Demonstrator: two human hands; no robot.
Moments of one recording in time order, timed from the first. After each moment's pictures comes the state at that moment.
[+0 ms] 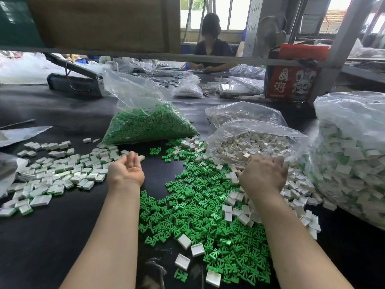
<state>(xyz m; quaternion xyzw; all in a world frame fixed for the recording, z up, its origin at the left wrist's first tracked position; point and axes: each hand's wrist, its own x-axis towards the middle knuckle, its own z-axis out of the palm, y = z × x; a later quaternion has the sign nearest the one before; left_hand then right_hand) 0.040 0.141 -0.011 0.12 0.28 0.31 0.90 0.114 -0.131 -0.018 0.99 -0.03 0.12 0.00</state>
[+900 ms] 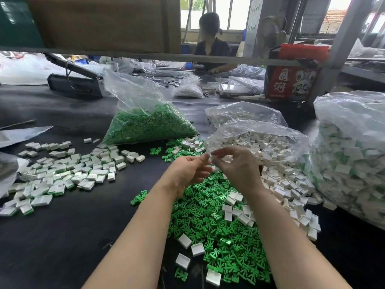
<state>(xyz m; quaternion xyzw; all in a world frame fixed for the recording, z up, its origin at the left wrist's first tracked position) 0.056 0.046 -0.014 0.65 0.12 -0.01 0.75 0.096 -0.106 0.000 0.85 0.25 0.14 -0.44</state>
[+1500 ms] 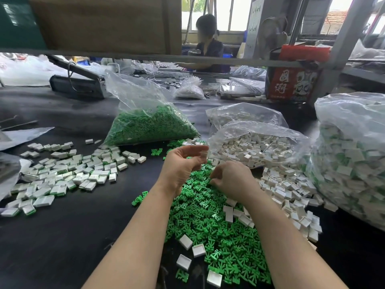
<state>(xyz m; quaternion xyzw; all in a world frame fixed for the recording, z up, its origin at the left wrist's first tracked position) 0.051 0.049 -0.006 0.64 0.04 0.14 0.76 0.103 -0.099 -0.018 0.95 0.26 0.01 -0.16</state>
